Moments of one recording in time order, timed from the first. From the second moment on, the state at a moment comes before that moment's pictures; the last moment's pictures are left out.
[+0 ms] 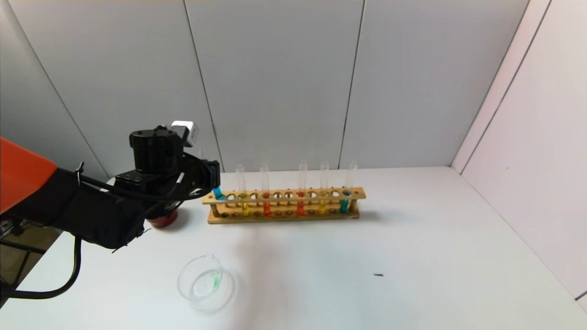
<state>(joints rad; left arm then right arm) -0.29 1.91 -0.88 -0.82 0.16 -0.05 0.00 0.00 -0.01 0.03 -0.01 0.02</state>
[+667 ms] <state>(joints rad) -0.31 1.87 -1.07 -0.59 0.16 -0.05 0.00 0.00 -0.01 0.03 -0.01 0.01</state>
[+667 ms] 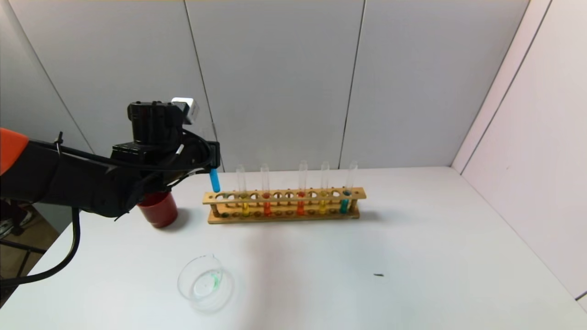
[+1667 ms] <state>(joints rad) -0.36 1.35 -0.95 -0.10 0.17 0.00 0.00 0.00 -0.01 0.03 -0.01 0.02</state>
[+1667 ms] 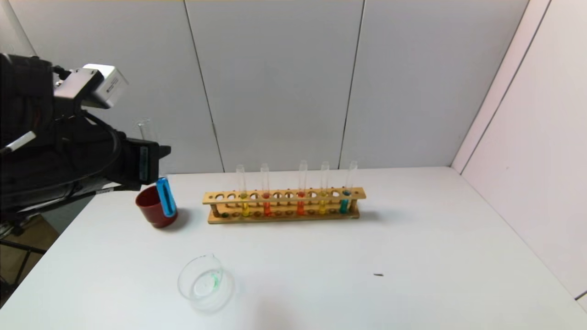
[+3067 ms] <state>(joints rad) -0.25 1.28 -0.69 0.19 0.37 0.55 0.00 0.00 -0.01 0.03 -0.01 0.02</state>
